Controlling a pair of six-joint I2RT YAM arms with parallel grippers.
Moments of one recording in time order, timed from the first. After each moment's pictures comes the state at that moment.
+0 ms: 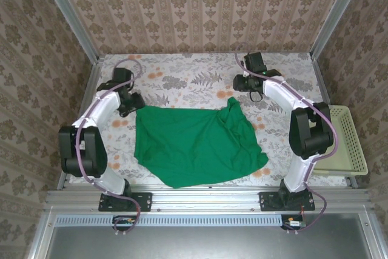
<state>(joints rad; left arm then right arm) -0.16 1.58 1.21 -0.79 -0.02 -0.47 0.24 1.83 1.43 -0.53 -0.01 0.26</state>
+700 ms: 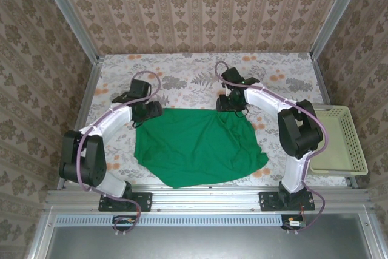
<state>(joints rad) -0.29 1.52 0.98 -0.55 0.03 -0.51 0.42 1.89 1.40 -0.72 -0.06 0.40</state>
